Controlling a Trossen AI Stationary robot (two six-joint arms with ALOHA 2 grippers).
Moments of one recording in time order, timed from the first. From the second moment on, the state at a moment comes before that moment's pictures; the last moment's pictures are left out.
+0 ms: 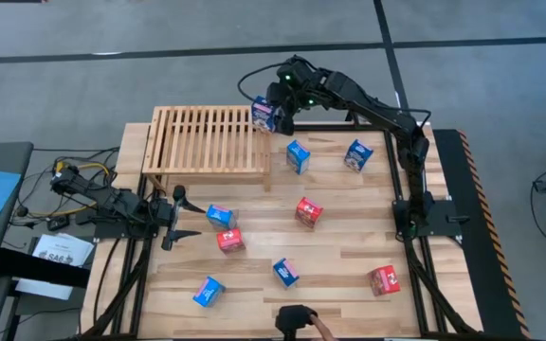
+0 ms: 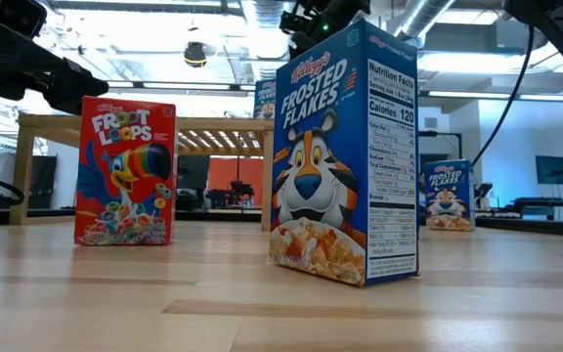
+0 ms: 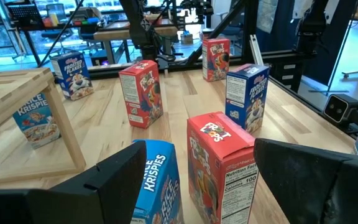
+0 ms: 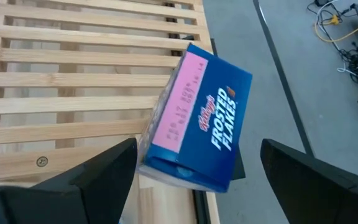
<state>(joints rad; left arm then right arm) -0.43 0.02 0.06 -0.09 -0.35 0.03 -0.50 2.01 2.21 -0.94 0.00 -0.45</state>
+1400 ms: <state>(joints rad) -0.43 0.02 0.06 -0.09 -0.35 0.03 -0.46 2.02 2.25 -1.08 -0.02 -0.36</state>
